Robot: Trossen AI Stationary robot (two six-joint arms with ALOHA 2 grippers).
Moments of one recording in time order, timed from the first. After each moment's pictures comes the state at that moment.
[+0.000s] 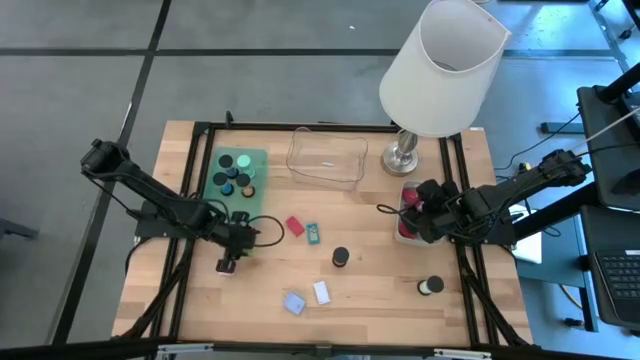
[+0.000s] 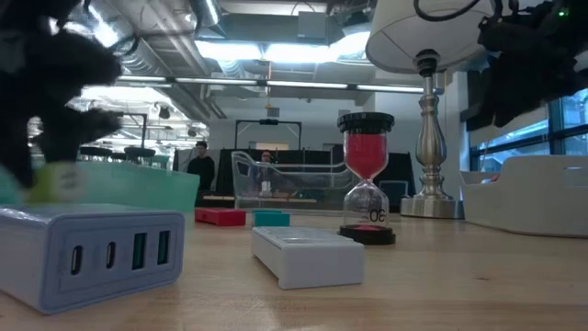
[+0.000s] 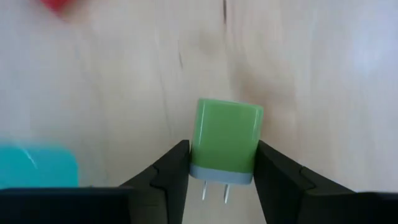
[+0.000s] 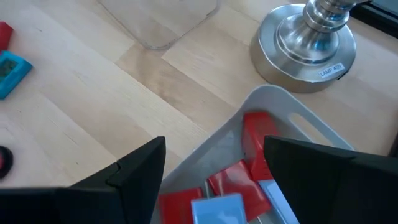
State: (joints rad) left arm -0.44 1.14 0.51 -0.49 -0.09 -0.33; right arm 0.44 1.02 0.78 -1.12 0.67 1.27
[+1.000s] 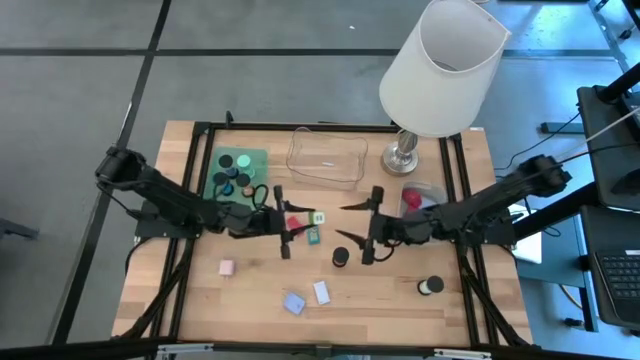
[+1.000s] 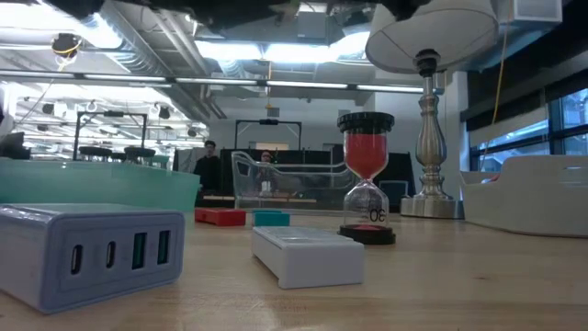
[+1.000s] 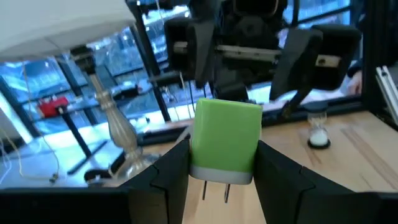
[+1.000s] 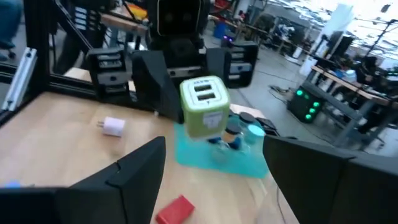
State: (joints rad) left arm -0.31 1.38 0.64 0.75 -0.52 0.25; right arm 0.40 1.37 0.78 0.45 0.57 -0.22
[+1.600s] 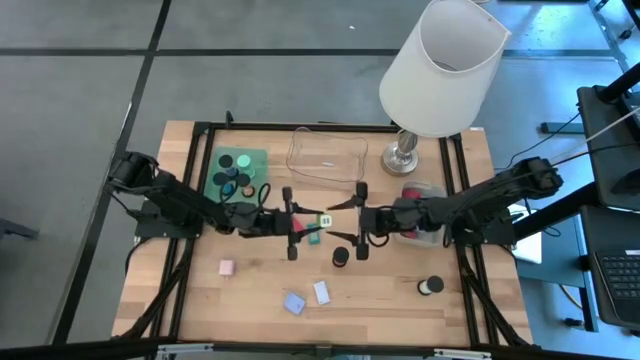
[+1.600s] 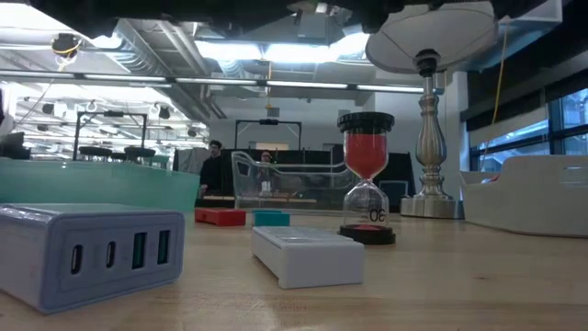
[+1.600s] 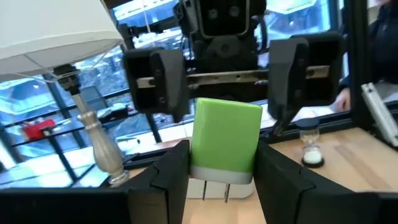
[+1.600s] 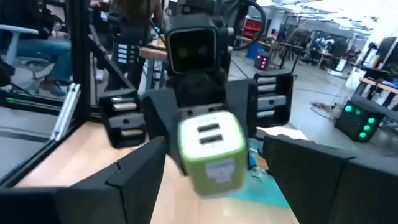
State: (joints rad) left arm -0.27 1.50 0.64 0.96 -0.41 0.29; right arm 0.28 1.45 0.78 0.62 0.27 -0.17
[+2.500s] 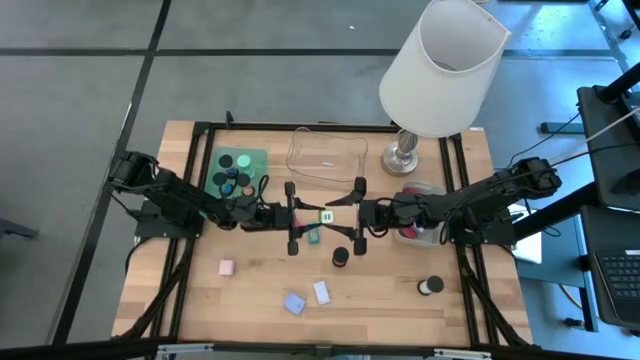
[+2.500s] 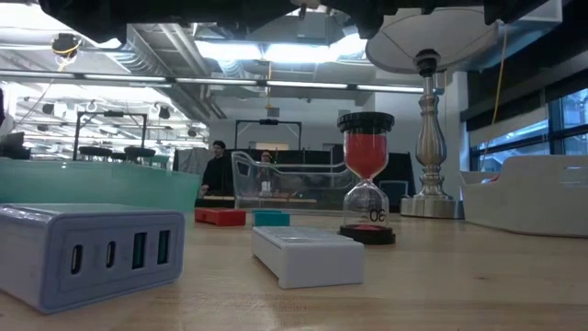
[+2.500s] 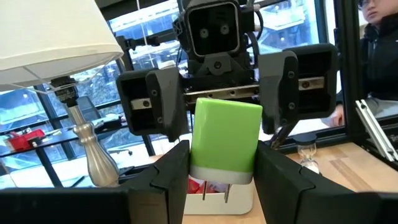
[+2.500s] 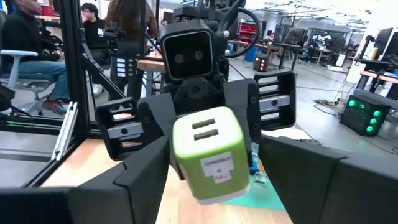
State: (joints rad) left arm -0.21 1.50 0.64 1.01 -0.31 0.28; right arm 0.25 1.46 0.78 0.67 0.24 -0.09
